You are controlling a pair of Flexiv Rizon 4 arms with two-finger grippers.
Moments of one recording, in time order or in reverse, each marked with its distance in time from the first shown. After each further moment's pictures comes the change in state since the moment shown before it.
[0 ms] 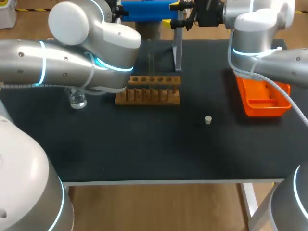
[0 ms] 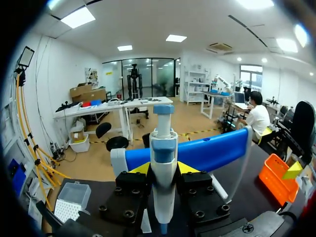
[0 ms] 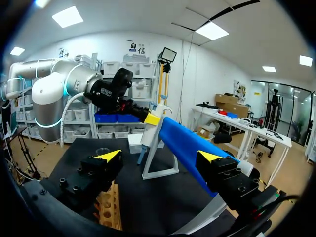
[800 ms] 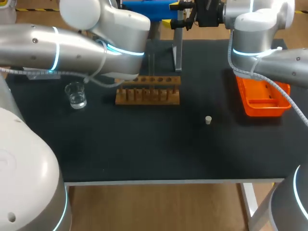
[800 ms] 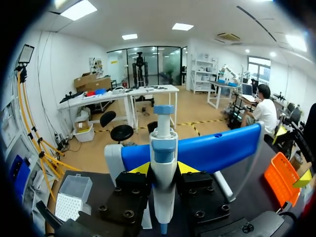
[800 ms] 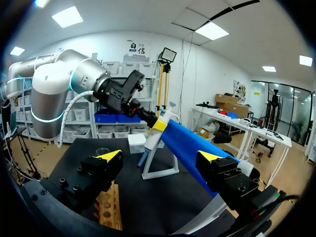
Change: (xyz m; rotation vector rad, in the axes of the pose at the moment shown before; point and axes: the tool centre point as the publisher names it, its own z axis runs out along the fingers) left arm -0.003 0.008 0.021 -0.111 -0.054 -0.021; right arm 0.000 0.000 0.000 0.000 0.000 0.000
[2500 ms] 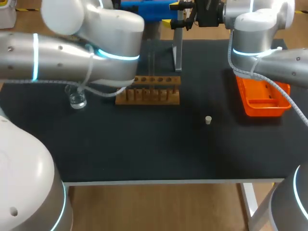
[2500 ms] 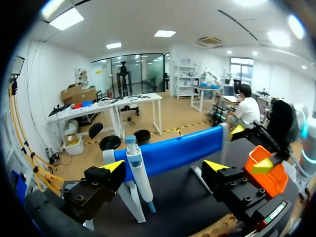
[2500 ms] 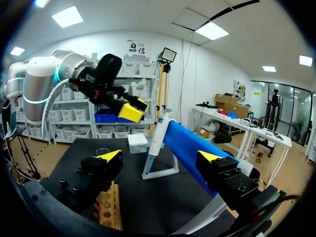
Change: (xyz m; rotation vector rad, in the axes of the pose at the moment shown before) left arm 0.032 -0.008 -0.075 0.075 0.150 0.106; right arm 0.000 0.000 0.000 0.000 0.000 0.000
